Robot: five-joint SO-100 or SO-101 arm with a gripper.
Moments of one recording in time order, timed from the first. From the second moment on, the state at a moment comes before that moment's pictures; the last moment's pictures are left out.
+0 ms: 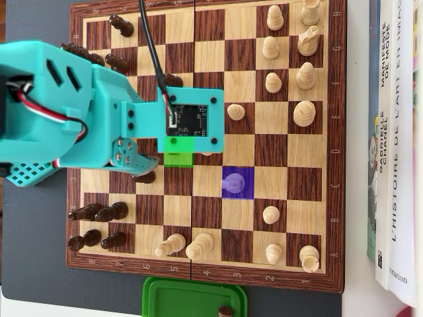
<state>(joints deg) -1.9 108.9 114.7 73.1 91.5</state>
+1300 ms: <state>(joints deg) 1.1 99.0 111.5 70.8 89.7</state>
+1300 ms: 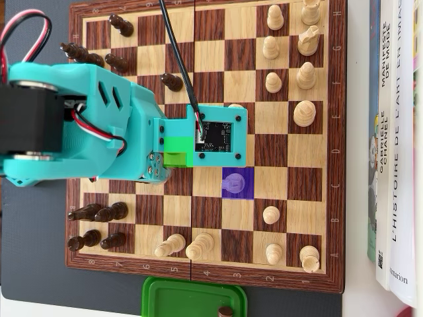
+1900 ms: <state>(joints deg) 1.1 99.0 111.5 70.8 89.7</state>
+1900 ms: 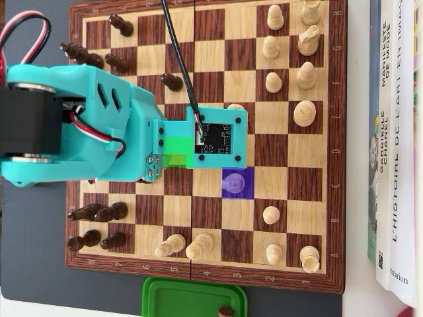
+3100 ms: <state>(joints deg) 18.4 119.7 109.8 77.1 79.1</state>
